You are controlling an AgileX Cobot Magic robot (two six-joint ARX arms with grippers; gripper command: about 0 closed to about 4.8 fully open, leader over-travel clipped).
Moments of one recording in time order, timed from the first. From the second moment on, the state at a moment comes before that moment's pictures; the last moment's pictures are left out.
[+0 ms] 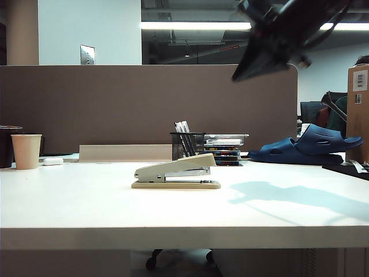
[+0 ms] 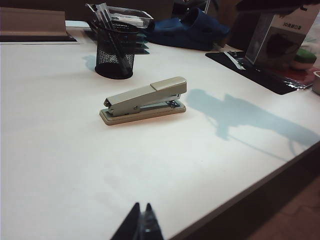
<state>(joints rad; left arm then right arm) -0.04 0.00 0.01 -0.14 0.61 -0.06 0.34 1.52 1.16 -0.22 -0.42 0.06</state>
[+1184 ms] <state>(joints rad) -0.04 0.00 0.01 -0.14 0.61 -0.06 0.38 1.88 1.16 0.05 -0.48 0.14</state>
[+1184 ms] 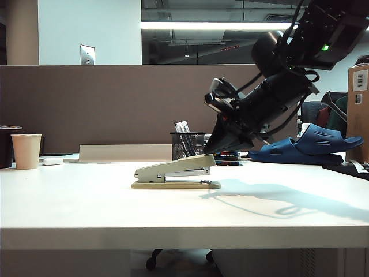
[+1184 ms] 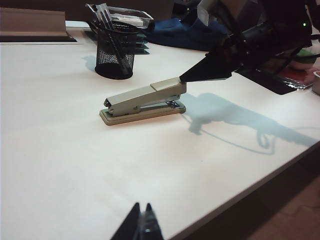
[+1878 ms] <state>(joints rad) -0.04 0.00 0.01 -0.14 0.61 -0.06 0.38 1.91 1.17 0.09 -0.44 0.14</state>
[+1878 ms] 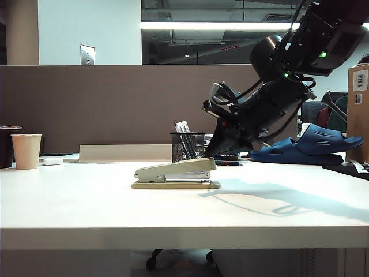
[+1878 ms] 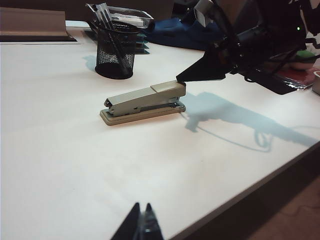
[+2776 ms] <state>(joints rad) -0.04 0.00 0.01 -0.14 0.61 -0.06 0.38 1.94 1.17 -0.01 -0.44 0.14</state>
